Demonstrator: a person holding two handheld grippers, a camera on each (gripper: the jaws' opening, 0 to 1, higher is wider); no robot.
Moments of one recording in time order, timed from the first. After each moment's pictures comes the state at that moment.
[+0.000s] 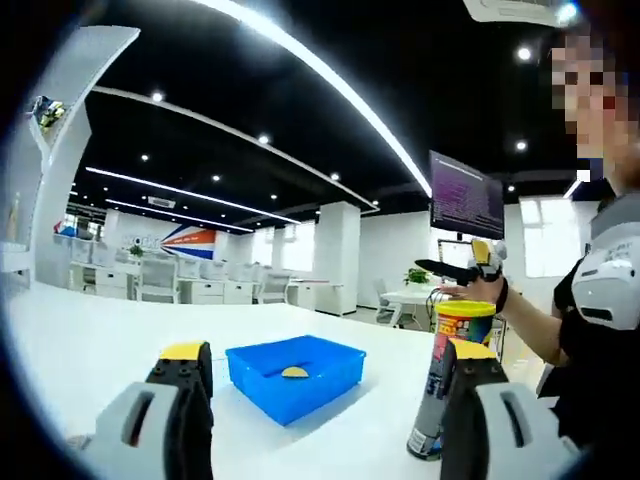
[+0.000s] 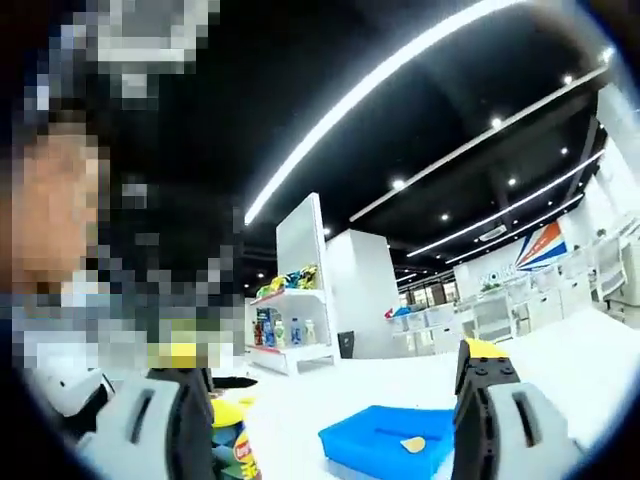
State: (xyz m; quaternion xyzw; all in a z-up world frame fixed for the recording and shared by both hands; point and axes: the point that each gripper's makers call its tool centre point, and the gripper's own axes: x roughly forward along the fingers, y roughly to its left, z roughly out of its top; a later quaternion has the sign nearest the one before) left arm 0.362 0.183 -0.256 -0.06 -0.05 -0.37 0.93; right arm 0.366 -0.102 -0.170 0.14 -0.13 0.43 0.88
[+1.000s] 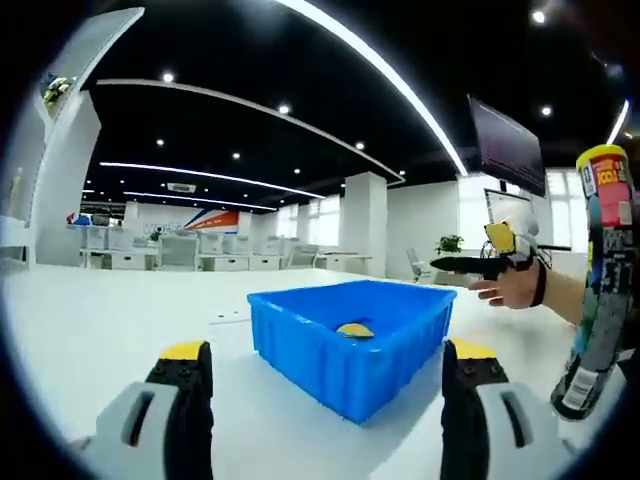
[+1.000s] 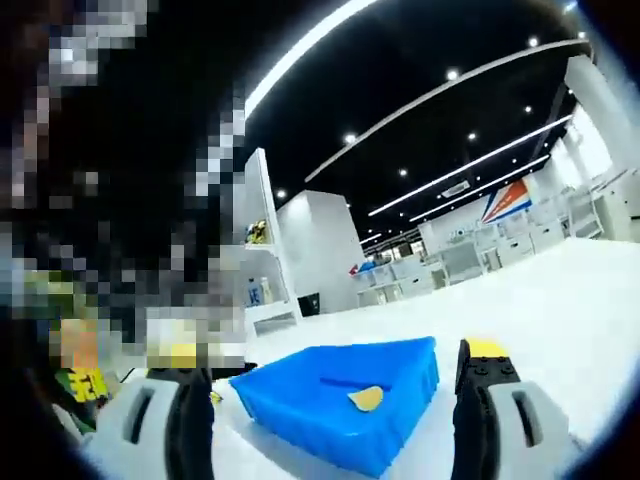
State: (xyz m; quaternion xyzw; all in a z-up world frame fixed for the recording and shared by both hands) left arm 0.497 0.145 -0.383 -0.03 0.00 -0.33 0.94; right arm 0.499 -0.064 -0.336 0.17 -0.01 0.38 0.91
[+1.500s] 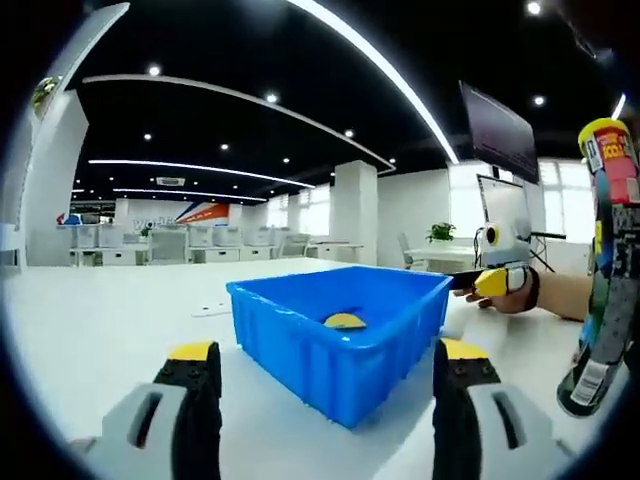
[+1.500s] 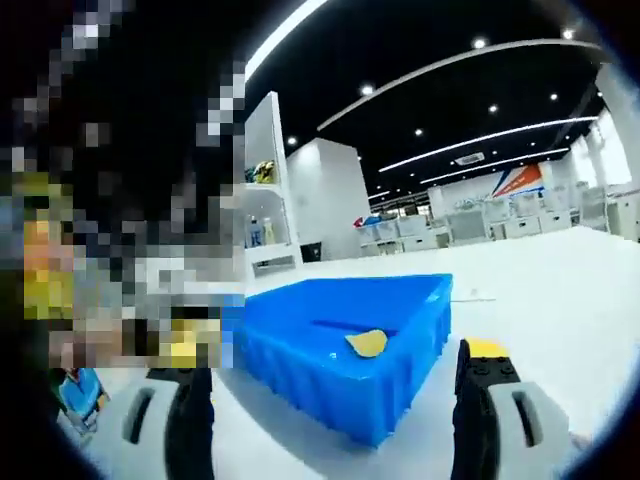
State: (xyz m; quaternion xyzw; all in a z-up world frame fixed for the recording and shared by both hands) left arm 0.496 0.122 -0.389 -0.02 0.02 -0.35 0.94; right arm 0.505 -0.030 -0.389 0.06 0.04 0.40 0.91
